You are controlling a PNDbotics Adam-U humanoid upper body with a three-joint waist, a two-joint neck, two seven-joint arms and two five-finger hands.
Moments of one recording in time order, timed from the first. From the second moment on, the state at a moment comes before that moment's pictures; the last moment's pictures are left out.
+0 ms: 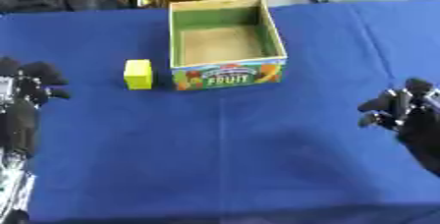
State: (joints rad) left arm -0.11 0.34 0.08 -1.77 0.18 -0.12 0.08; right arm -0.02 -0.31 -0.02 -1.90 -0.53 0.16 0.35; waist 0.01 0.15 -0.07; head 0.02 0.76
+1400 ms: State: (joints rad) left arm -0.72 0.66 -0.14 -1.22 -0.76 -0.18 -0.48; right arm -0.02 -0.32 -0.01 -1.90 -0.53 0.17 0.37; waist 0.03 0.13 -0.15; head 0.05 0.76
